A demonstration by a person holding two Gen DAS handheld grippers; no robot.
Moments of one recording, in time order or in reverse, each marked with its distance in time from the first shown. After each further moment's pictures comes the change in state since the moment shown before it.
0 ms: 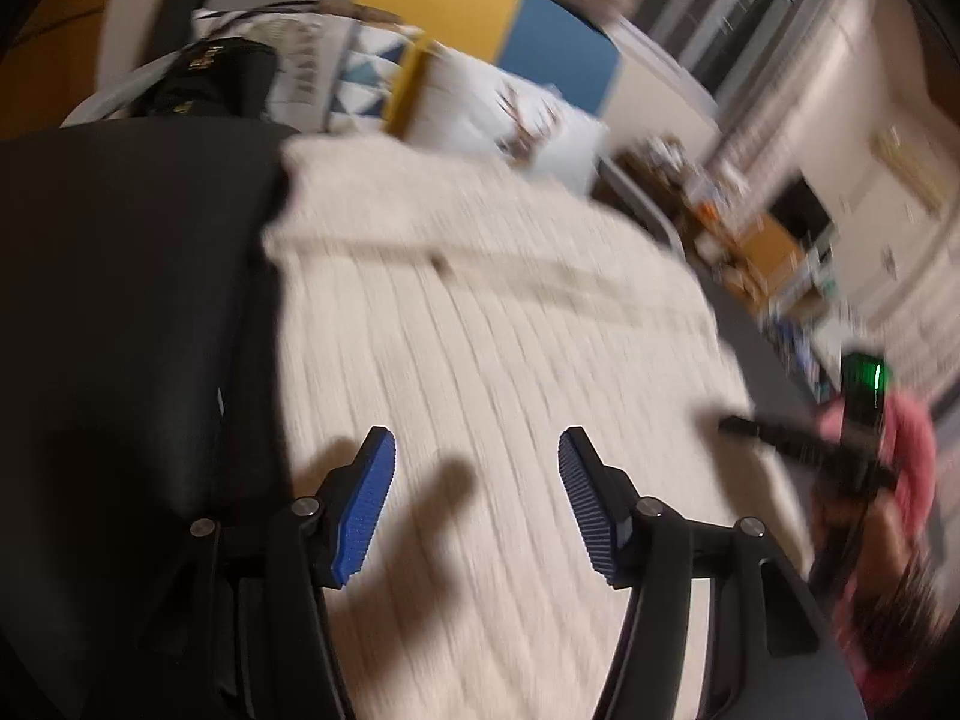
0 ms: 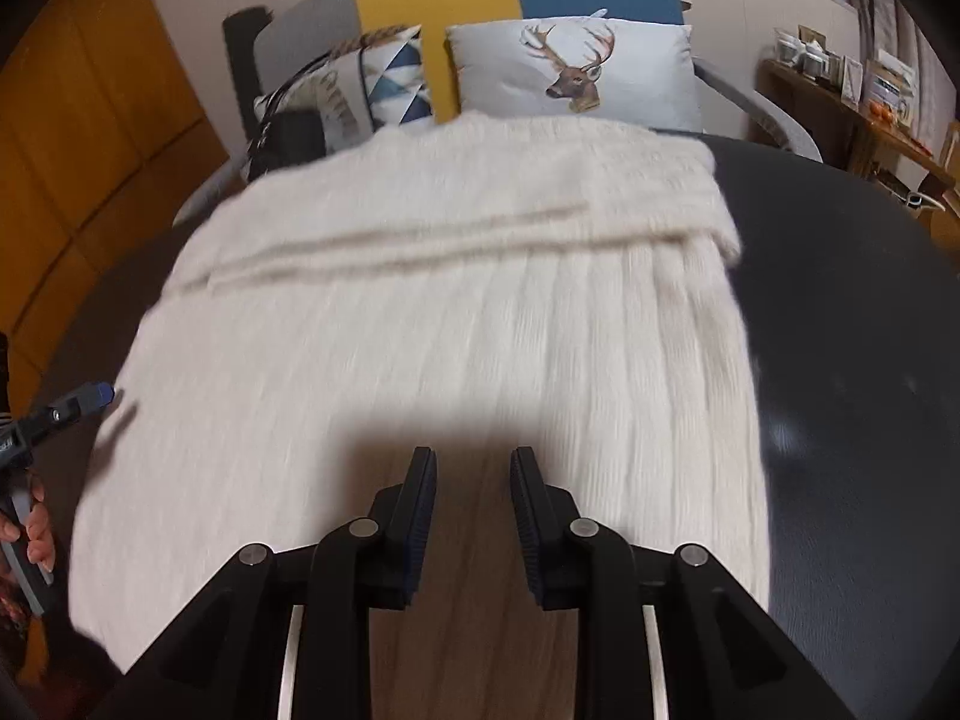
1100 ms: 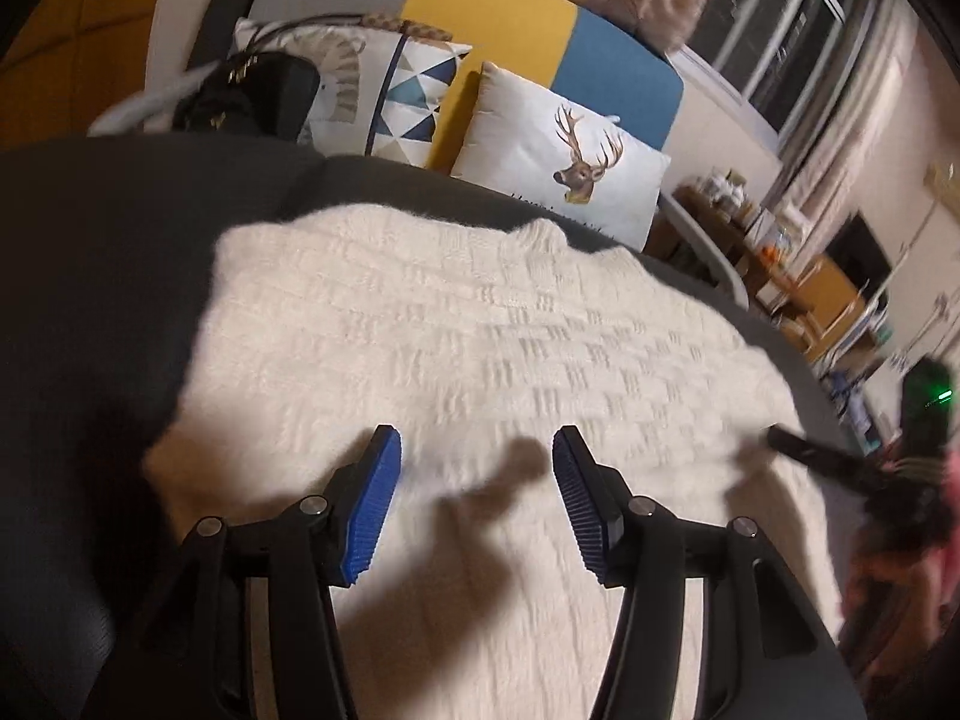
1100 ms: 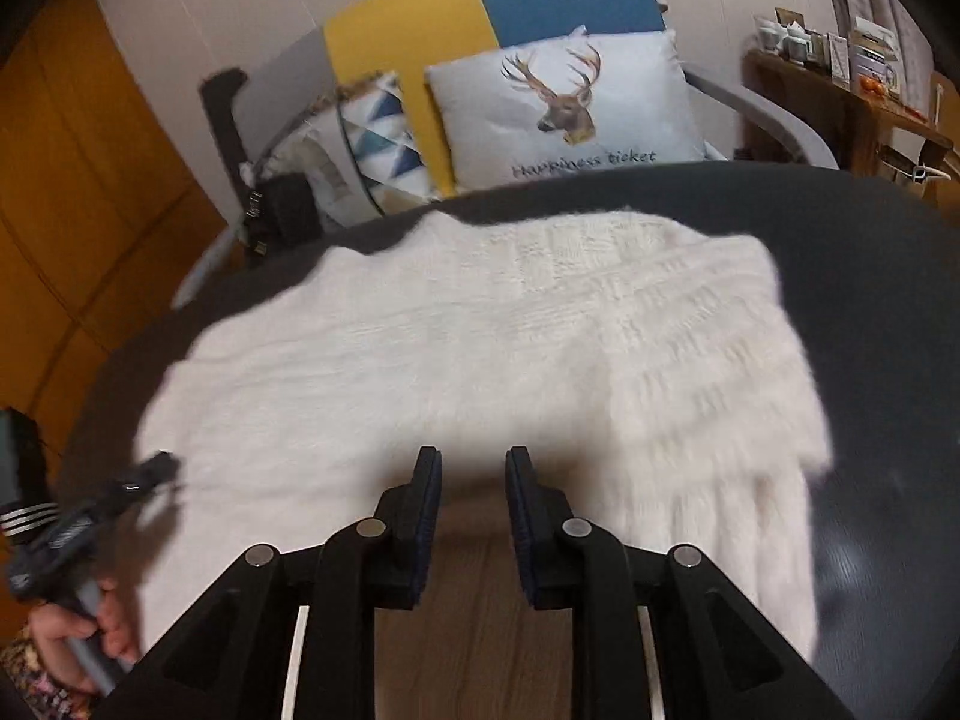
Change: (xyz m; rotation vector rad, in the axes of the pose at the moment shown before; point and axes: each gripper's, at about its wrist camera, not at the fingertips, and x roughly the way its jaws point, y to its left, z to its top) left arm 0.051 -0.010 0.059 -0.125 -0.089 0.104; right arm 0.030 -0.024 0.068 0.110 -0.124 0.089
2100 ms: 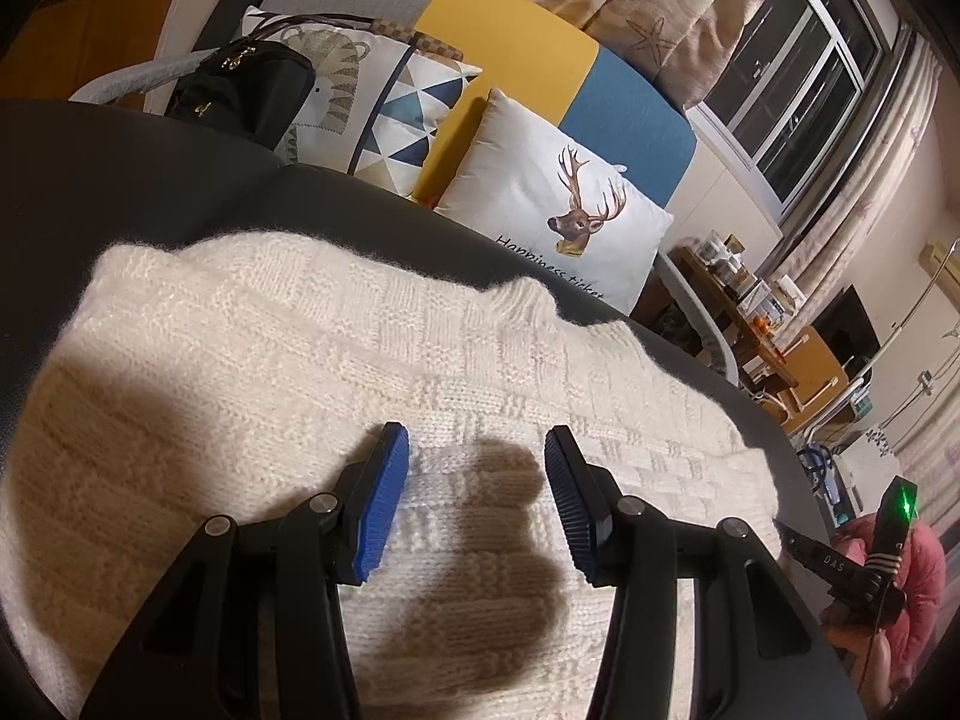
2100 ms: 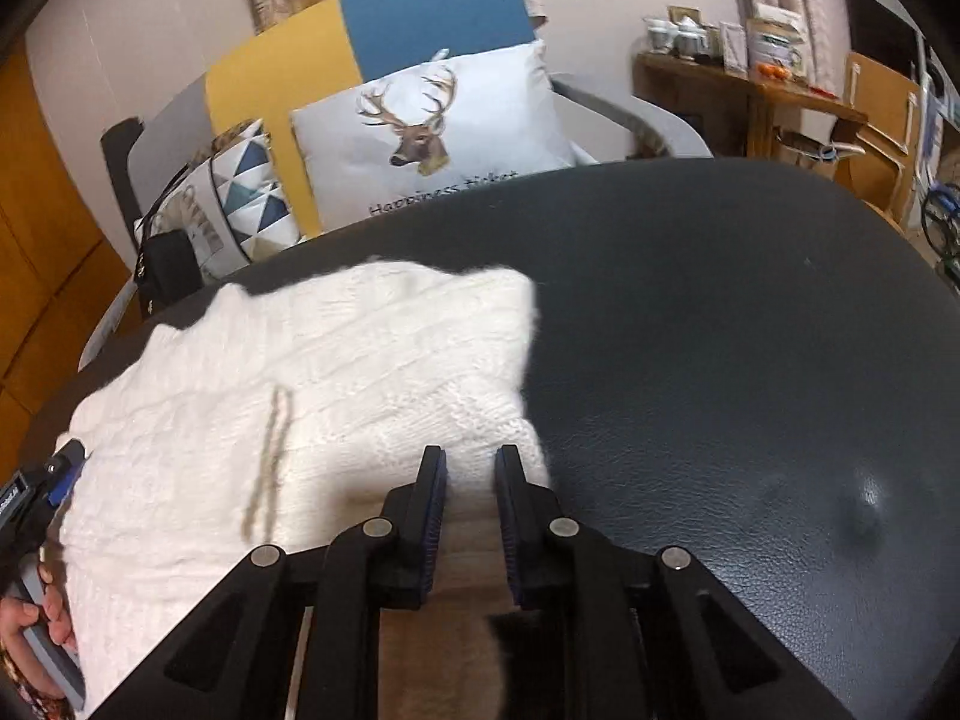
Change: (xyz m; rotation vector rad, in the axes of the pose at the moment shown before) left arm 0.076 -0.008 0.041 -0.141 -0.091 -0.062; right arm 0.007 -0.116 0.041 0.130 -0.059 -0.210
